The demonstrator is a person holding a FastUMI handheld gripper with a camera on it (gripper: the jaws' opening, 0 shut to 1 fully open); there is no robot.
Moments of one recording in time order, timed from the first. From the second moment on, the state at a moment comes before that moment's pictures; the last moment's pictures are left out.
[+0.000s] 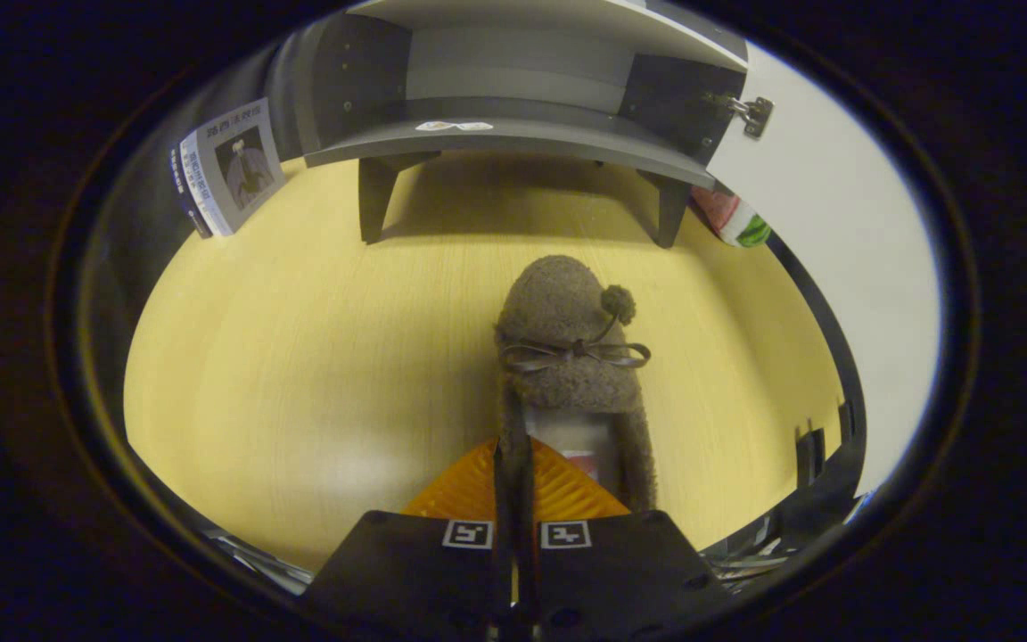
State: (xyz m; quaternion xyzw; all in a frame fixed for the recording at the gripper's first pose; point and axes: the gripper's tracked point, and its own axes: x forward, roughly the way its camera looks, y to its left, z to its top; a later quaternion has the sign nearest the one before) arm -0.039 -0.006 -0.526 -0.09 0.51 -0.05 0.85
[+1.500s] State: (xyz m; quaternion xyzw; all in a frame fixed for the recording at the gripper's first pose) arm 0.001 -0.024 -0.280 -0.11 0.40 -0.05 0.91
